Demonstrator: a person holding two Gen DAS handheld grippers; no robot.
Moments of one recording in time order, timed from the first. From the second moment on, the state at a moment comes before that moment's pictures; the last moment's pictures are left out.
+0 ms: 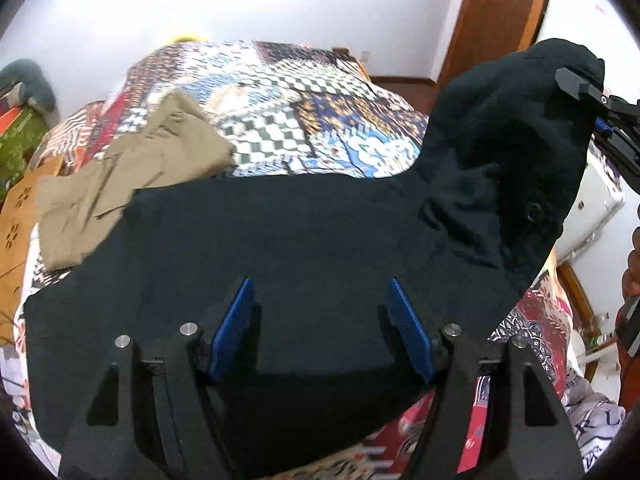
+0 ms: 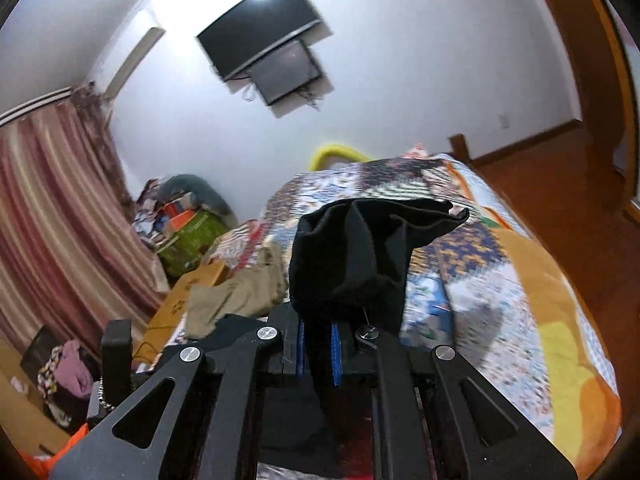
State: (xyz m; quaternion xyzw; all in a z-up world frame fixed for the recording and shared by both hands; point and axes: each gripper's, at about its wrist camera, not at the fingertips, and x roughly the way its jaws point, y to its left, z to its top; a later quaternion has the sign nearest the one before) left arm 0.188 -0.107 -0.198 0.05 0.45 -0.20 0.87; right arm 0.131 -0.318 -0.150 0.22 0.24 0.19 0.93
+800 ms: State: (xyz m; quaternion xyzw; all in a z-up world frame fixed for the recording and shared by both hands) left arm 0.155 0.012 -0.171 -0.02 0.42 -0.09 0.90; right arm 0.168 -0.139 -0.218 0.11 0.39 0.38 0.83
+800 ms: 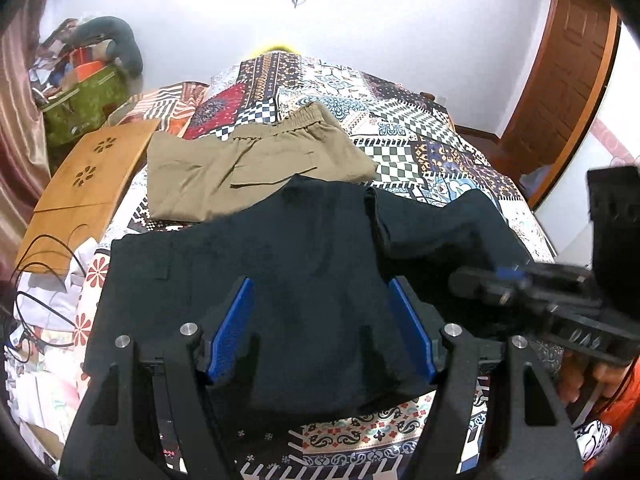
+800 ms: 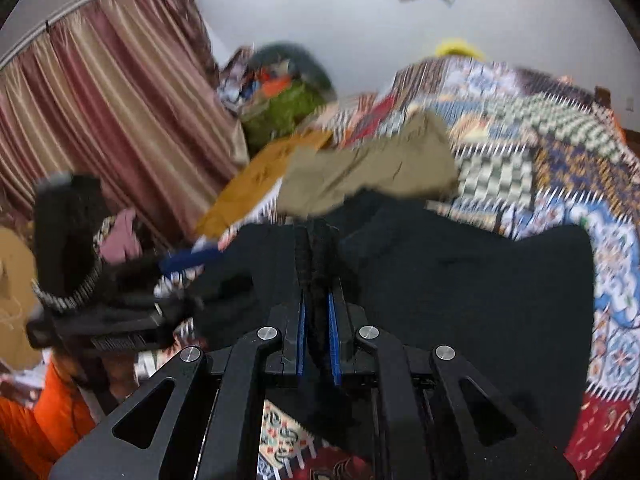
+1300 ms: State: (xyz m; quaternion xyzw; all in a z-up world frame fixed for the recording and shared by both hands) left arm 0.163 -0.012 -0.157 0.00 0.40 -0.11 0.91; right arm 0.148 -0.152 -0.195 0.08 0.39 0.38 0.84
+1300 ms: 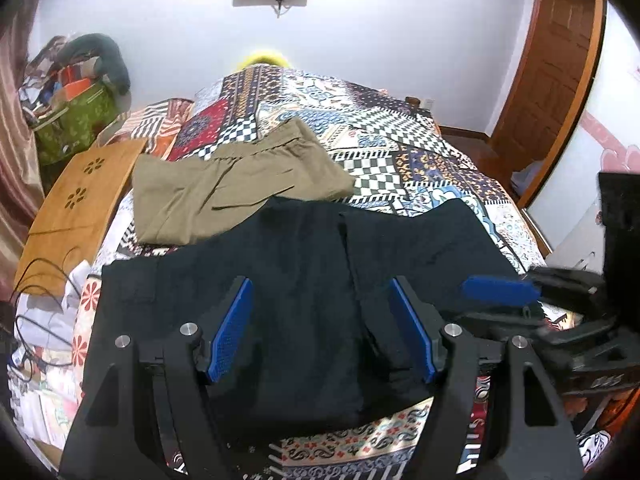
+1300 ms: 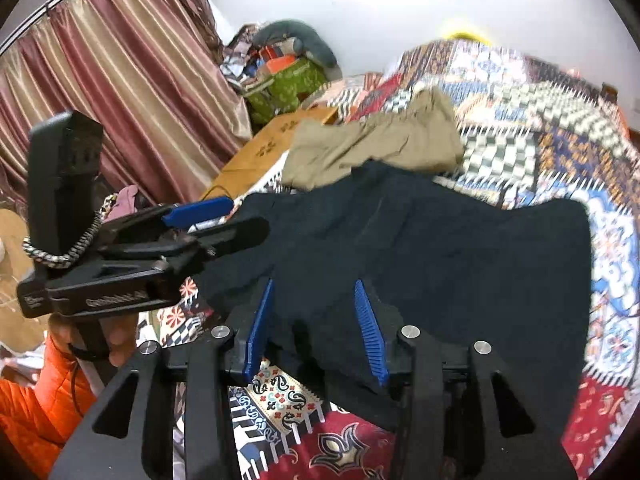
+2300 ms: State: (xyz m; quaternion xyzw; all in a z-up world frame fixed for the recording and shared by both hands) left arm 0.177 -0.077 -0.232 0.07 0.47 -0.18 0.86; right arm 0.151 -0.255 -0.259 0.07 0.45 0.22 0.86
